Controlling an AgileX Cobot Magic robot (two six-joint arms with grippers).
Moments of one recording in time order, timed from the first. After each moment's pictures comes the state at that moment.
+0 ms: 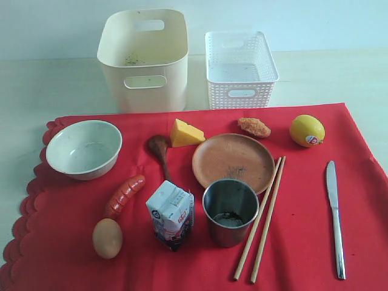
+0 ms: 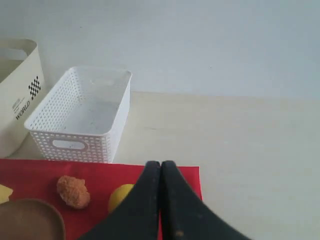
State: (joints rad) left arm -0.12 0.01 0.00 0.10 0.37 -0.15; right arm 0.08 0.78 -0.43 0.00 0.09 0.00
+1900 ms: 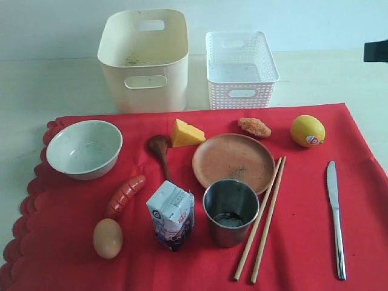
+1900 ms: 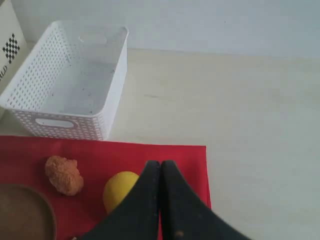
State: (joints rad) left arm -0.12 0.01 0.00 0.10 0.37 -0.15; right arm 0.08 1.14 -0.71 0.00 0.25 0.00
